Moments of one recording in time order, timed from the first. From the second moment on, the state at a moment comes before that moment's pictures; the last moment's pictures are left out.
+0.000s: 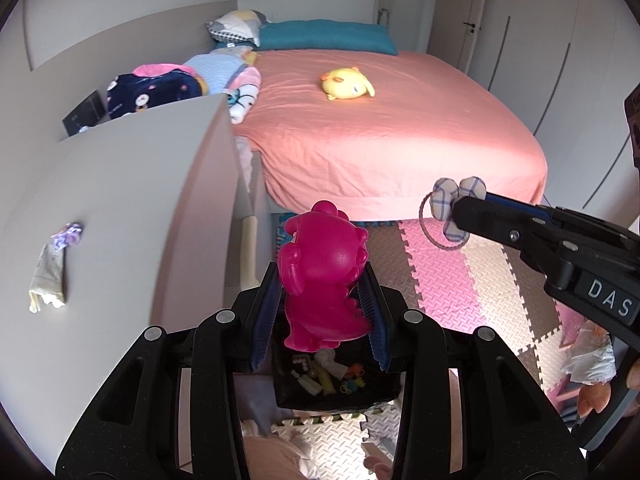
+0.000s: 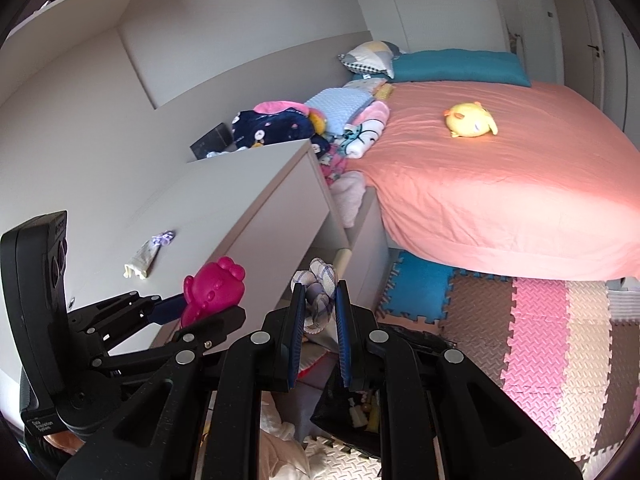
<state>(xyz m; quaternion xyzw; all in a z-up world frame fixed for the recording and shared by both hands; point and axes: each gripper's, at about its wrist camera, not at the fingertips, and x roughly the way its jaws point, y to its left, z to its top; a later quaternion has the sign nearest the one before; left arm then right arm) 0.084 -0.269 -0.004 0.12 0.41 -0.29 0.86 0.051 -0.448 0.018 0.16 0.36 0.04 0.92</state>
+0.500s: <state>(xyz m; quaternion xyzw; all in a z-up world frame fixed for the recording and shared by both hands) 0.085 -0.267 -0.013 0.13 0.42 -0.28 0.85 0.054 -0.469 0.011 0.17 0.37 -0.01 0.91</state>
